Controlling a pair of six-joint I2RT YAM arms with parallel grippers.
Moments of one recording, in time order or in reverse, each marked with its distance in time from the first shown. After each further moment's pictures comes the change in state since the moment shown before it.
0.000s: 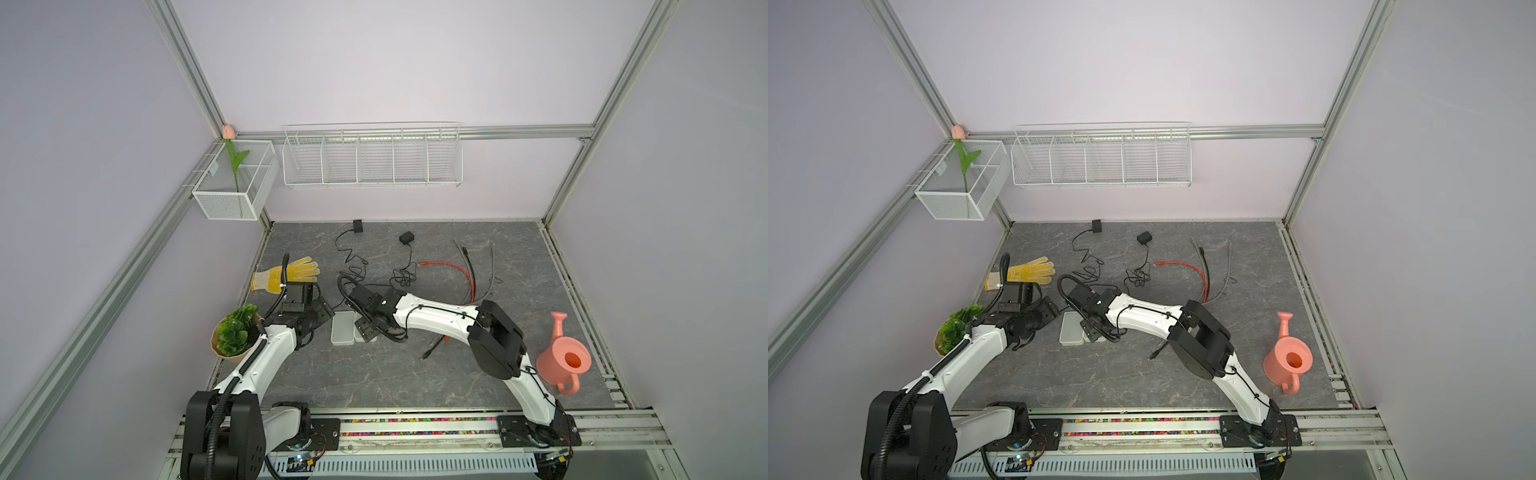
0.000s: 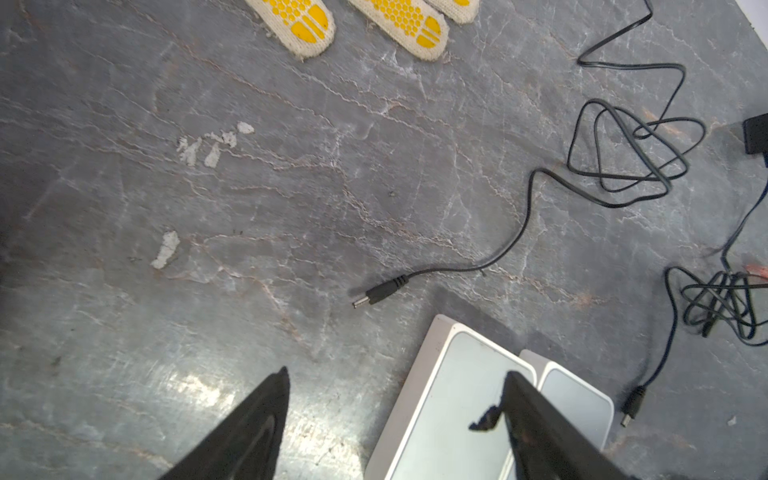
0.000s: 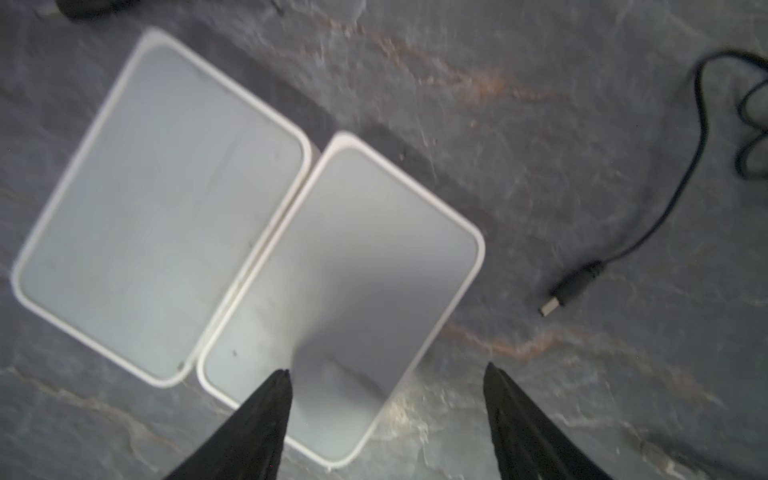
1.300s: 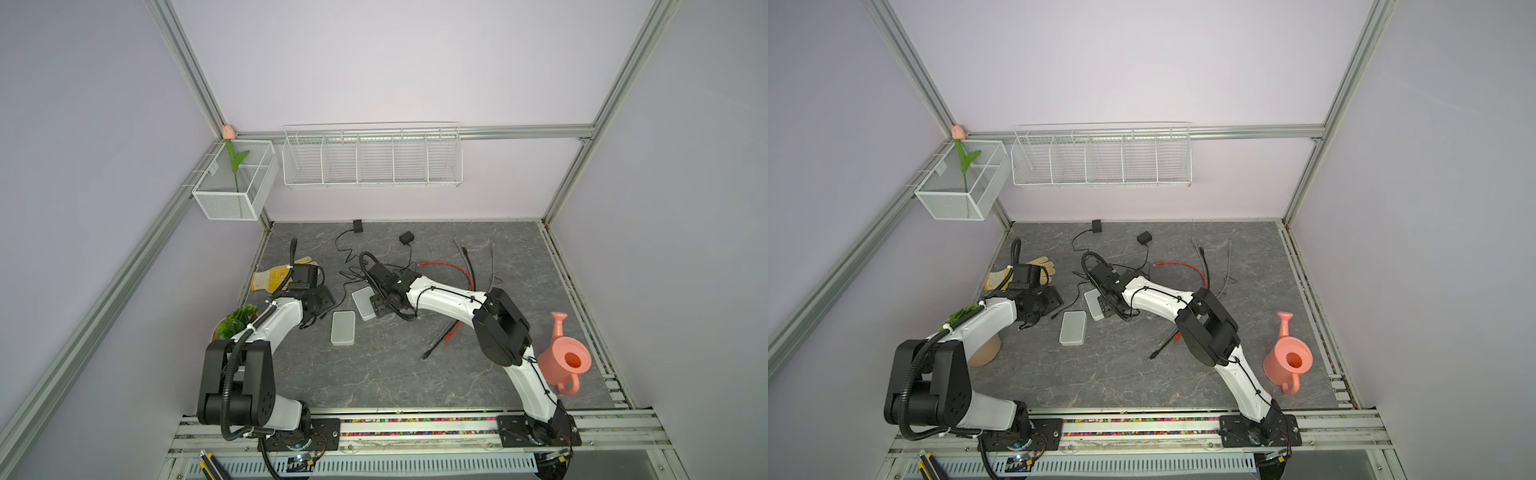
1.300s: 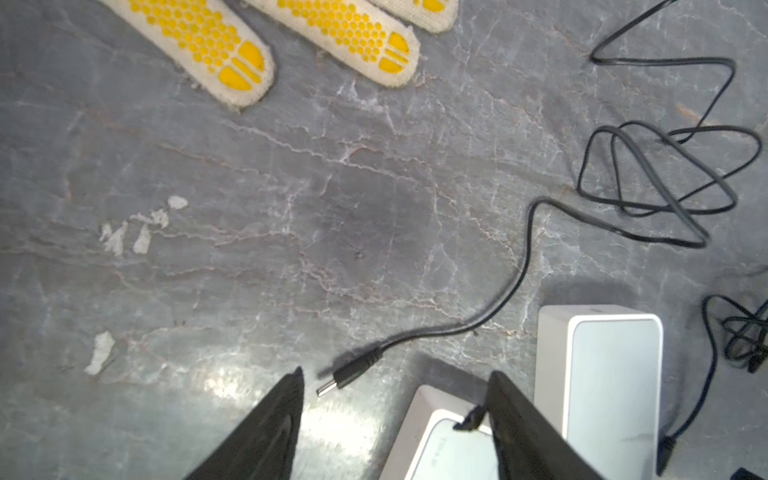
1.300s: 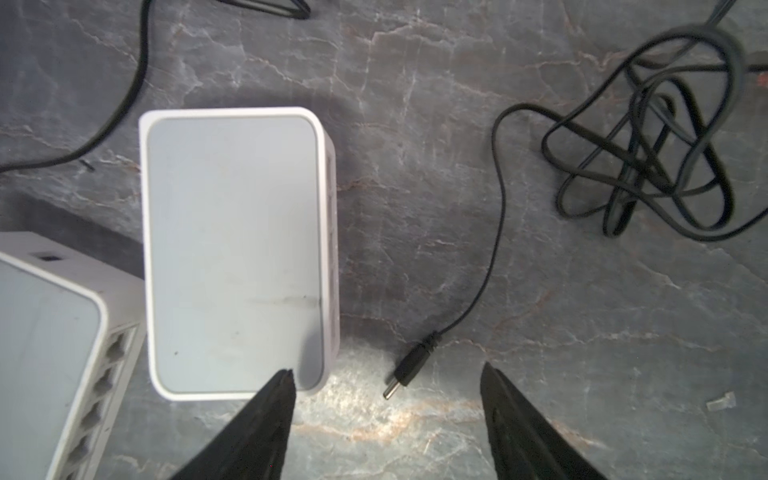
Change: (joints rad) left arm 0.006 0.295 0.205 0.003 0.021 0.100; right arm -0.166 0.045 0.048 0.063 -0.010 0.039
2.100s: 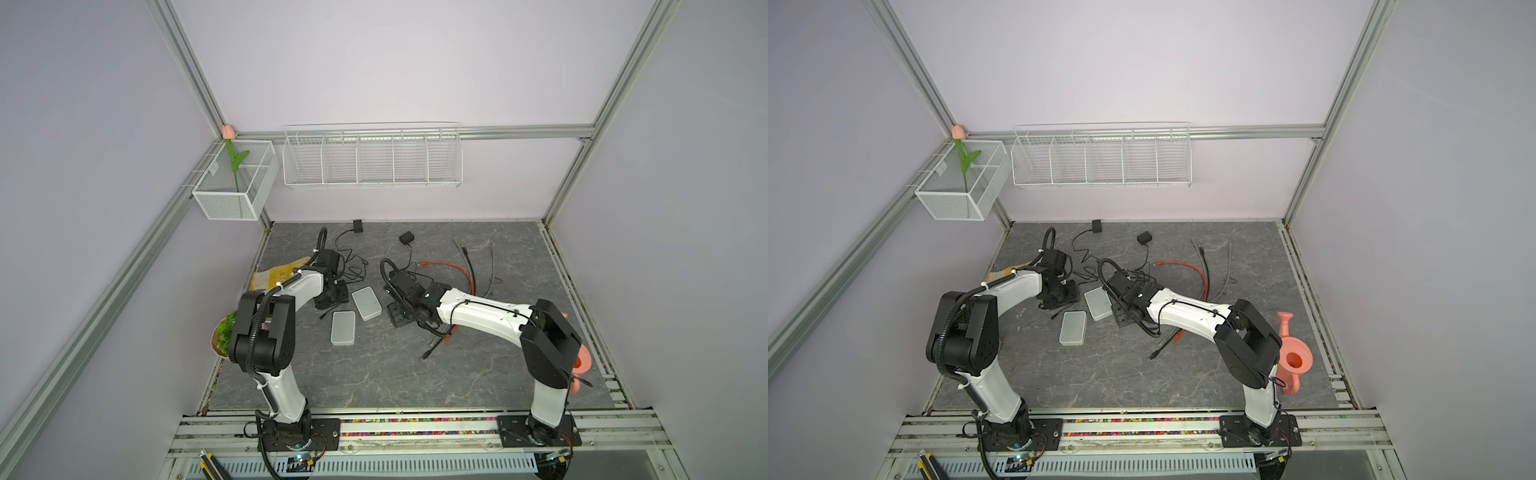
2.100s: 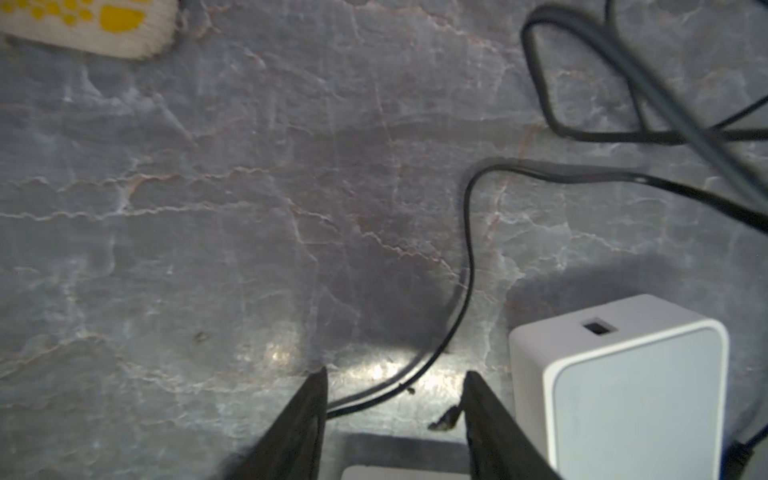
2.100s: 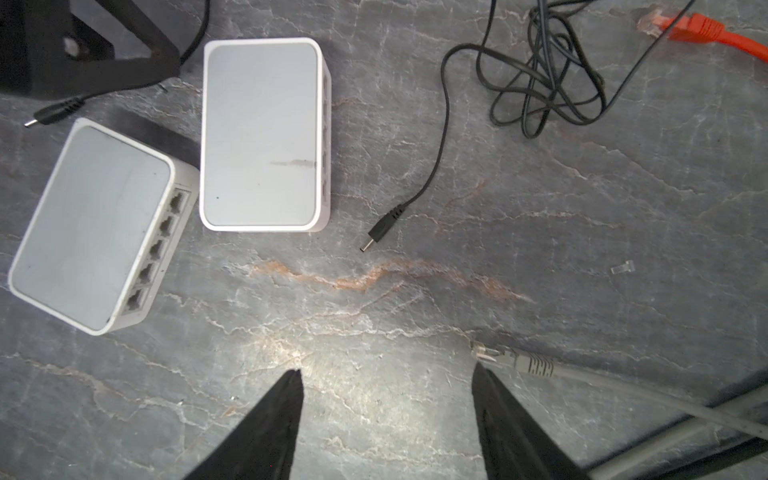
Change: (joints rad) left arm -0.104 0.323 0.277 -0.153 0.017 0.170; right arm 0.019 -0.352 -0.387 0.114 -0.003 0.009
